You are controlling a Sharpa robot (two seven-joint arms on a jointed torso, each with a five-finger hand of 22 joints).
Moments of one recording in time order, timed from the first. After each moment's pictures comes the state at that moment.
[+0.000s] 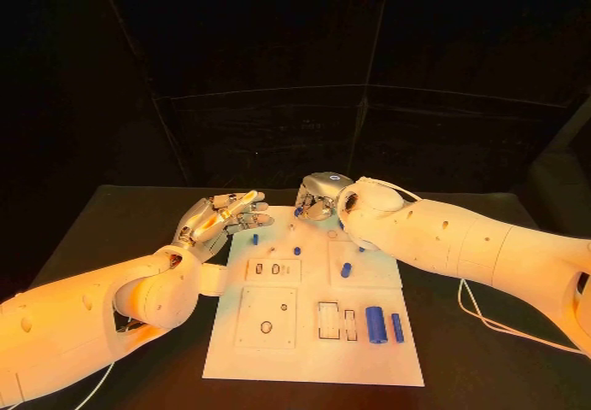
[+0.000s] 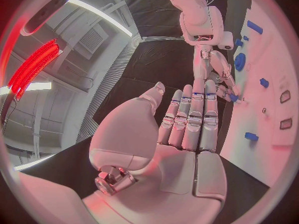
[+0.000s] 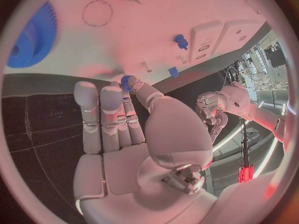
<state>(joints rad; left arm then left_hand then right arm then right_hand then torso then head) 1.14 -0.88 -0.02 1.62 0.08 -0.26 0.56 1.26 0.02 0.19 0.07 0.05 0.97 0.22 0.11 0.07 1.07 0.16 0.14 0.07 1.12 0.11 0.22 0.14 0.18 0.95 0.23 0.26 0.09 1.28 -0.39 -0.02 1.03 -1.57 -0.25 -0.08 1.20 0.00 0.40 -0.21 0.14 1.12 0.14 0.06 0.07 1.21 0.07 0.10 0.06 1.46 -0.02 0.97 0.68 0.16 1.23 0.09 1.13 0.74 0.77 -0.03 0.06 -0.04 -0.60</state>
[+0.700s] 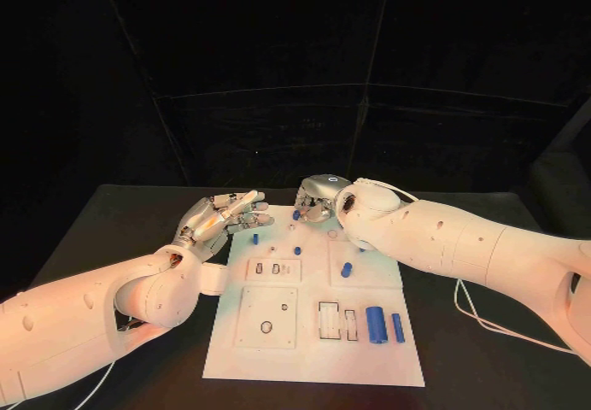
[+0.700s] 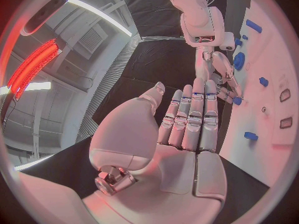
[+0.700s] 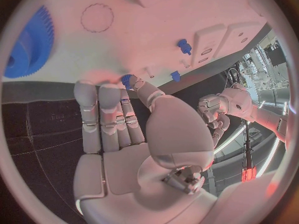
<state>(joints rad) 1.14 -0.87 -0.02 1.61 0.08 -0.26 0.56 1.26 0.02 0.19 0.07 0.05 0.97 0.22 0.11 0.07 1.07 0.16 0.14 0.07 1.12 0.11 0.22 0.14 0.18 0.95 0.23 0.26 0.09 1.28 -0.37 -0.02 0.99 -1.57 -0.23 -0.08 1.19 -0.07 0.40 -0.18 0.13 1.00 0.17 0.06 0.06 1.13 0.10 0.07 0.06 1.44 0.00 0.97 0.64 0.16 1.20 0.11 1.13 0.70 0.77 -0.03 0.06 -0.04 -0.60</state>
